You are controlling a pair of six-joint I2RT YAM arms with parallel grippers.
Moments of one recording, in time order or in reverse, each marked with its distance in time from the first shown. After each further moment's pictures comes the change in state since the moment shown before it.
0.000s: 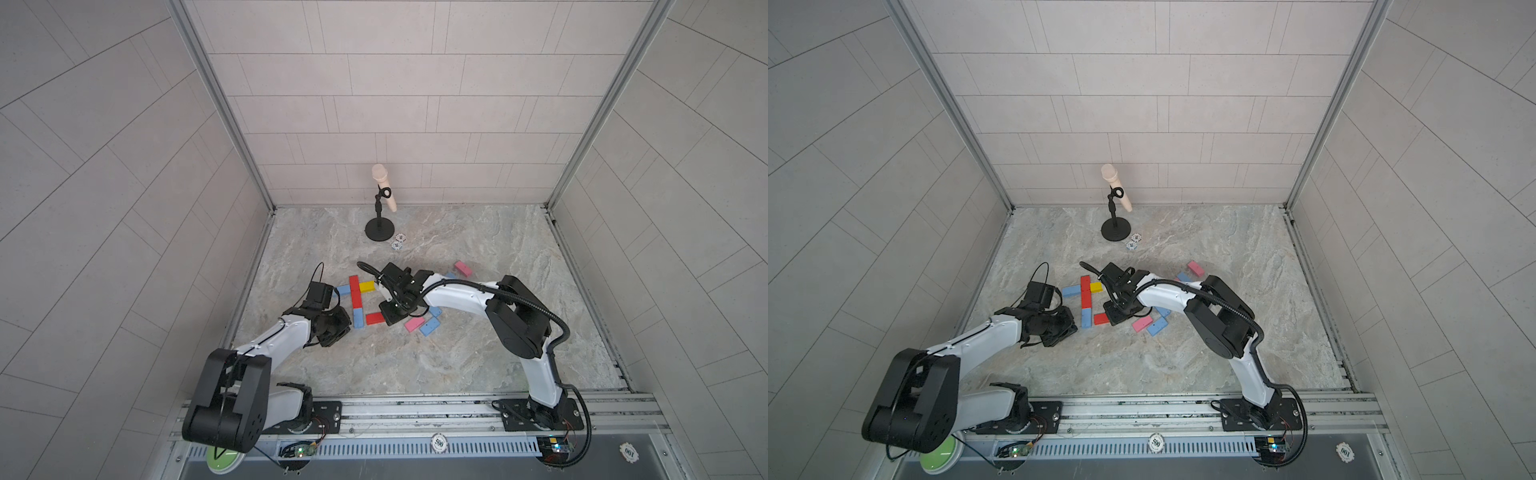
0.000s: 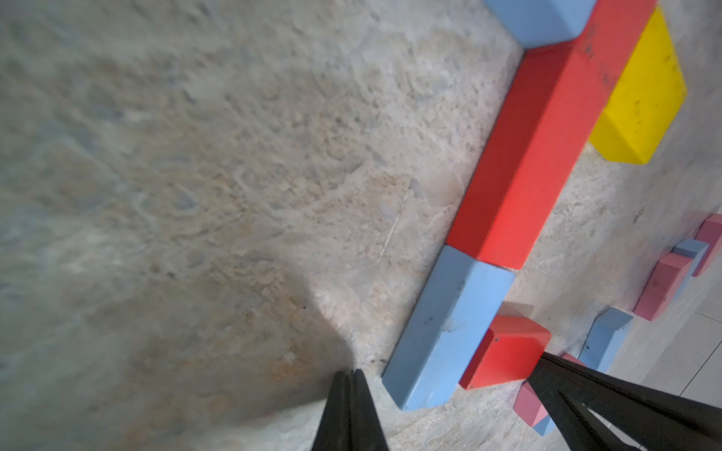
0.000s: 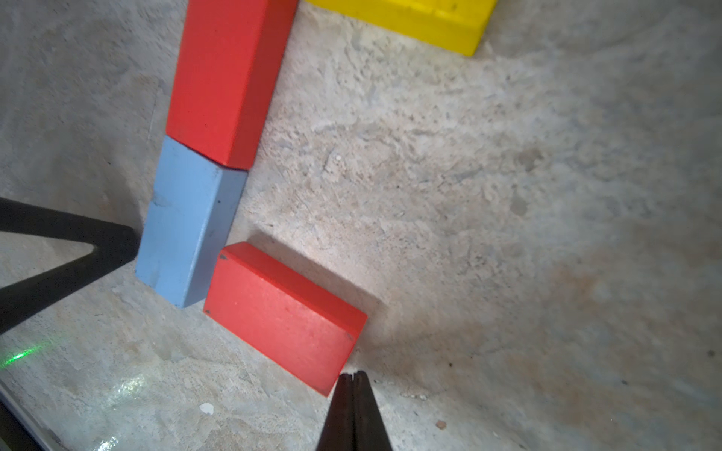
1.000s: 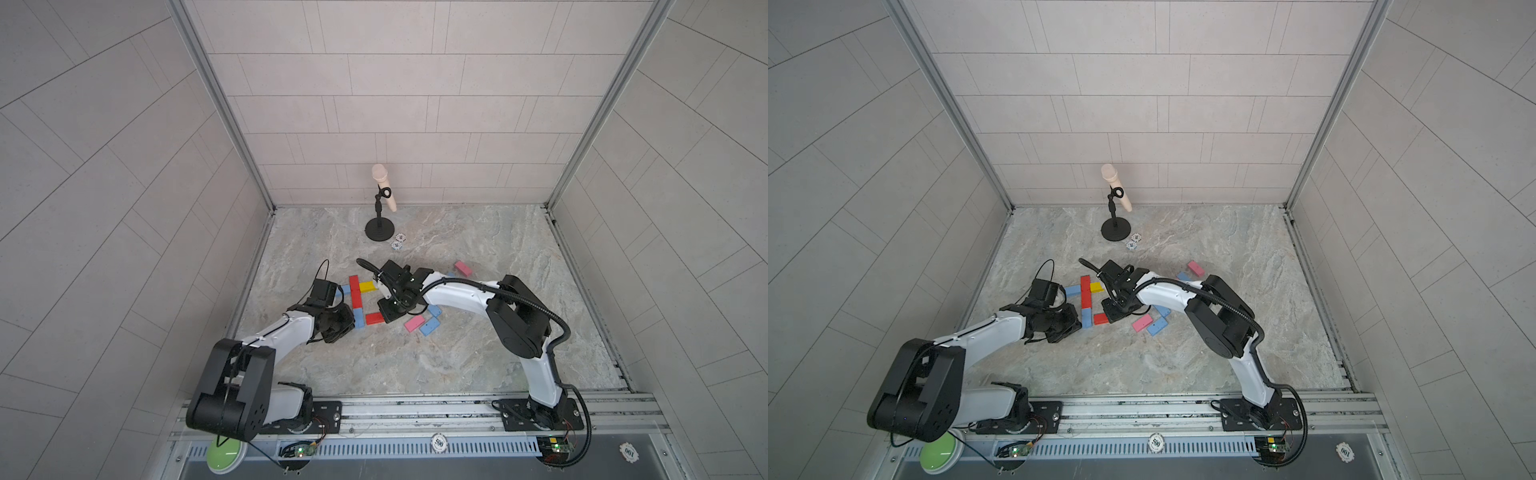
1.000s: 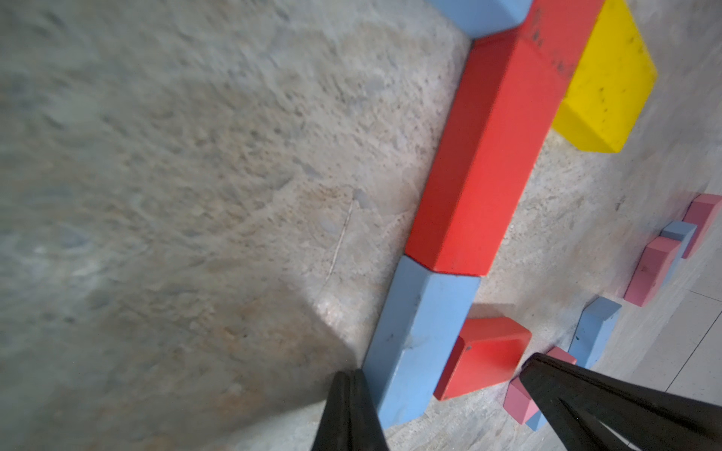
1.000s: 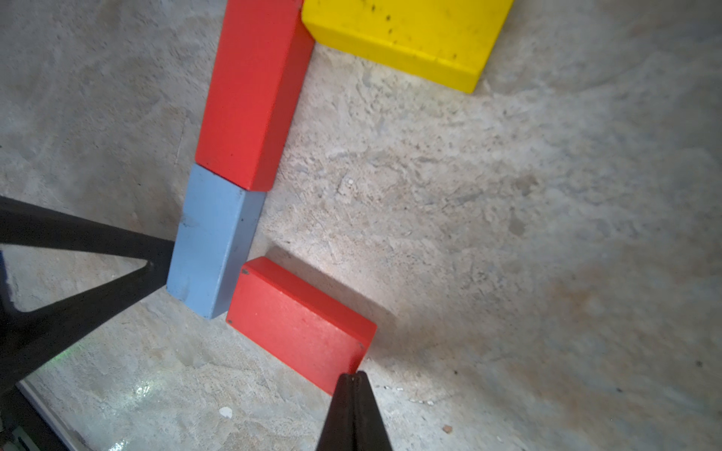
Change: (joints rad) left arm -0.027 0.041 0.016 0.047 0.019 0.016; right arm 0.000 0.002 0.023 0.000 -0.011 0.013
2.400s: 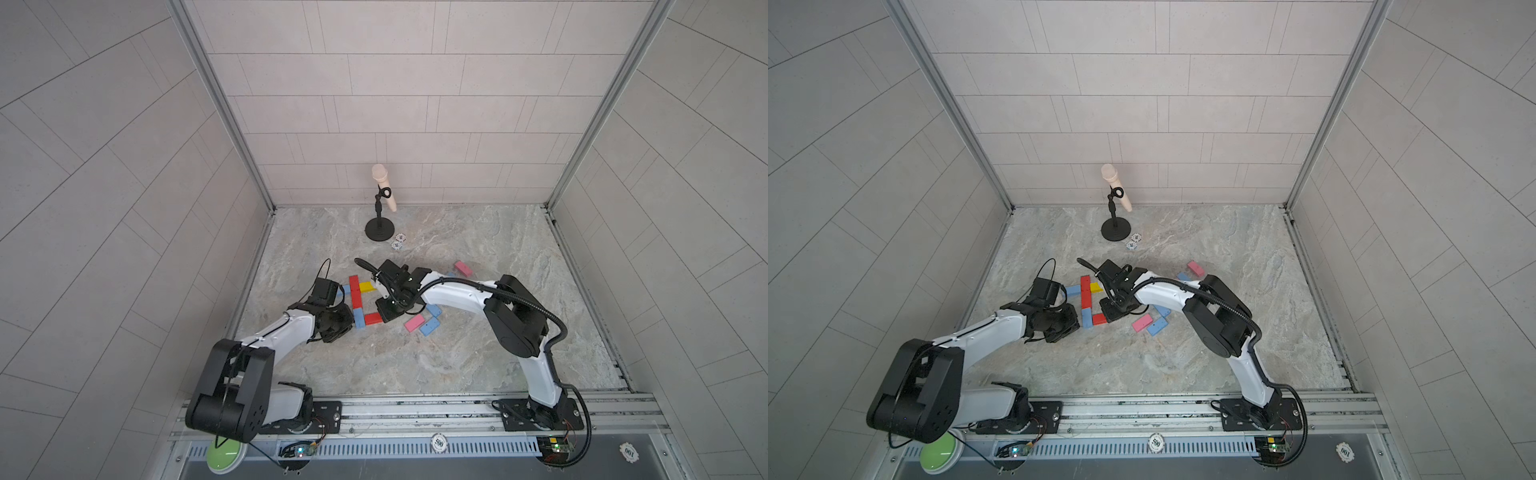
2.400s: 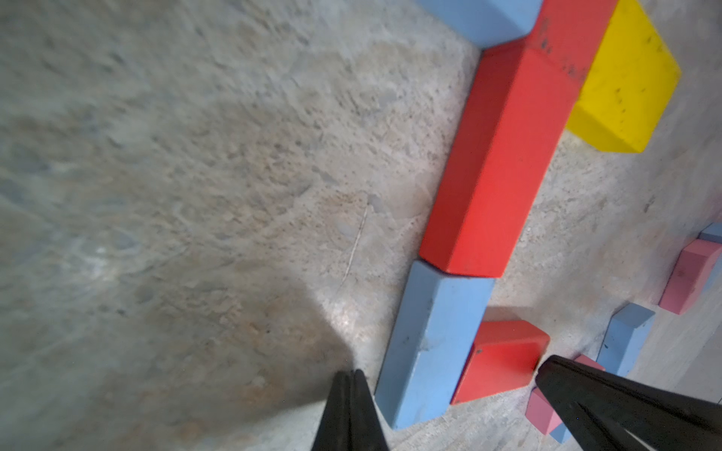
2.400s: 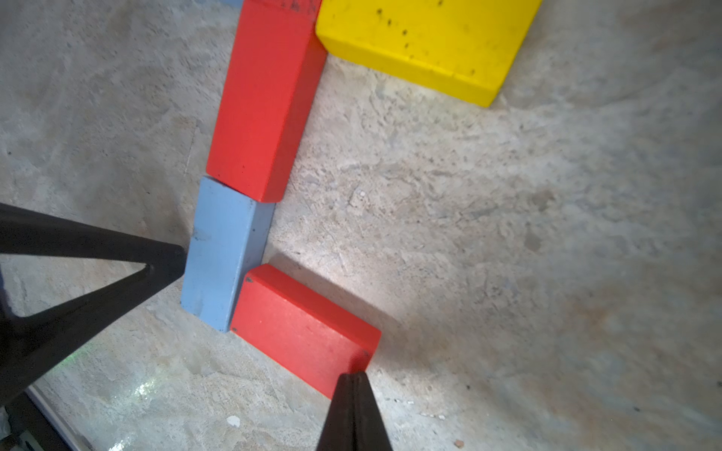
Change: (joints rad) left arm -0.004 -0.003 0.021 -0.053 -0.073 0.028; right arm 0.004 0.020 0.026 -0.004 -0.004 0.003
